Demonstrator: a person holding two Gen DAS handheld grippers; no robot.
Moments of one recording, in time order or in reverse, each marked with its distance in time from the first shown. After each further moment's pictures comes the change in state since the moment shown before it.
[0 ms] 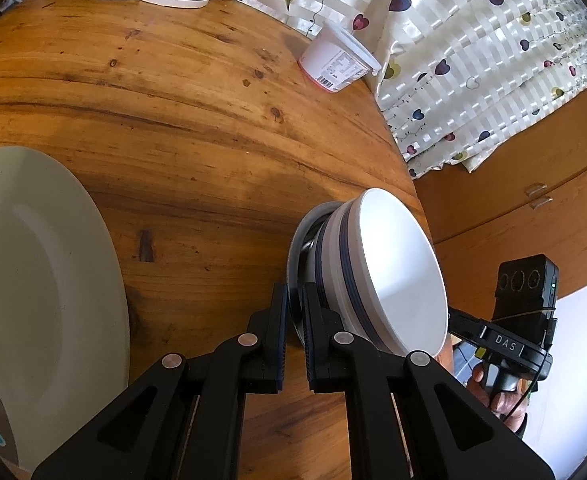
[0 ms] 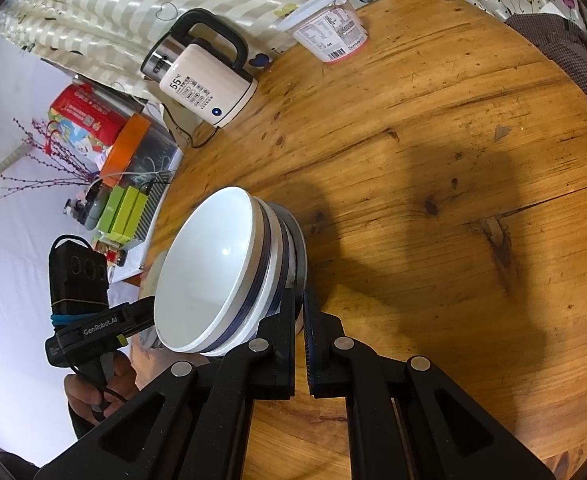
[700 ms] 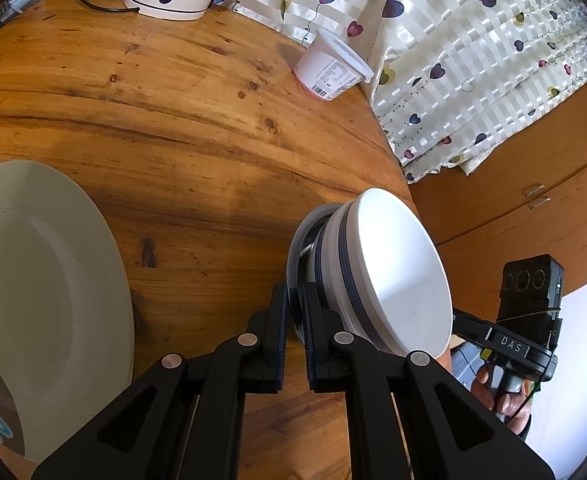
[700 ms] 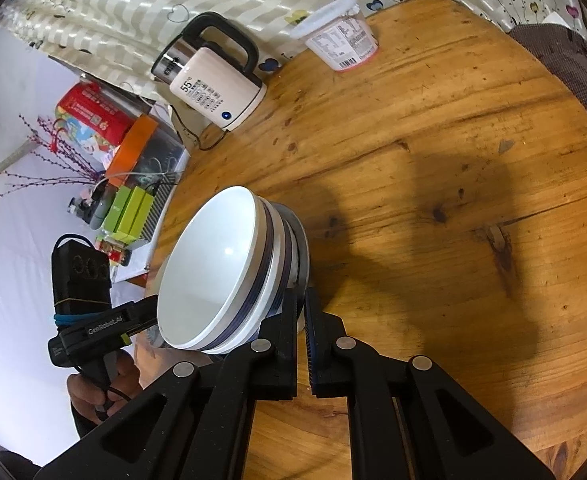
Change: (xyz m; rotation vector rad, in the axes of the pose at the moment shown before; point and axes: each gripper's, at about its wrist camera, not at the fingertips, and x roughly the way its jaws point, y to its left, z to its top) left arm -0.012 -0.006 0.001 0.014 -0.024 0.007; right arm -0.011 0.015 0.001 -0.019 -0.013 0.005
